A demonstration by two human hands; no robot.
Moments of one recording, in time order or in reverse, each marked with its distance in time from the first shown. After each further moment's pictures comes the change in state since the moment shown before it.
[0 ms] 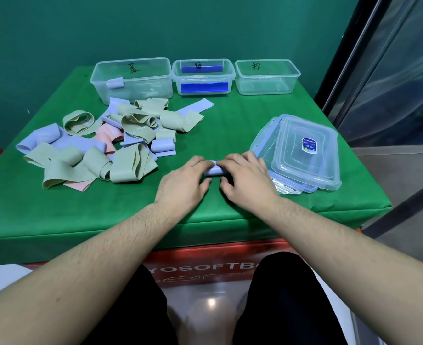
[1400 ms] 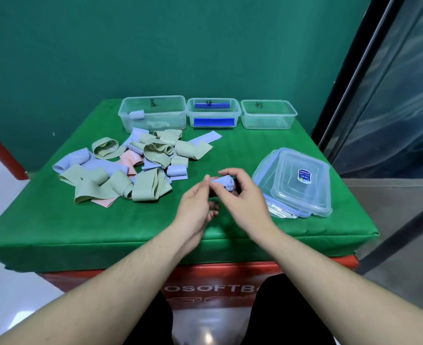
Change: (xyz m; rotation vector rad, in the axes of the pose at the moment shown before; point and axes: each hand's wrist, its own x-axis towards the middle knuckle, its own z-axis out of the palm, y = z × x) left_hand -0.021 0.054 -0.050 -1.567 0.069 -0.690; right_hand -0.014 -0.062 -0.054 1.083 0.173 0.275
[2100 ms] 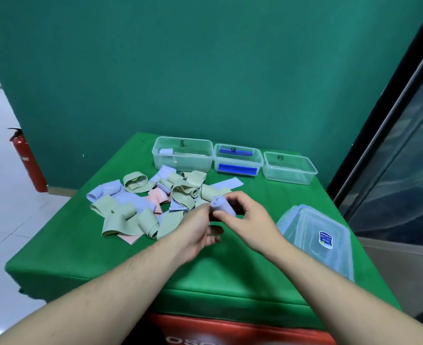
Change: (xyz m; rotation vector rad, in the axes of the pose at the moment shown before) left_hand 0.025 0.084 -0.034 0.086 -0.112 -0.099; right_hand 0.063 -0.058 0.026 -0.210 -0.322 -0.152
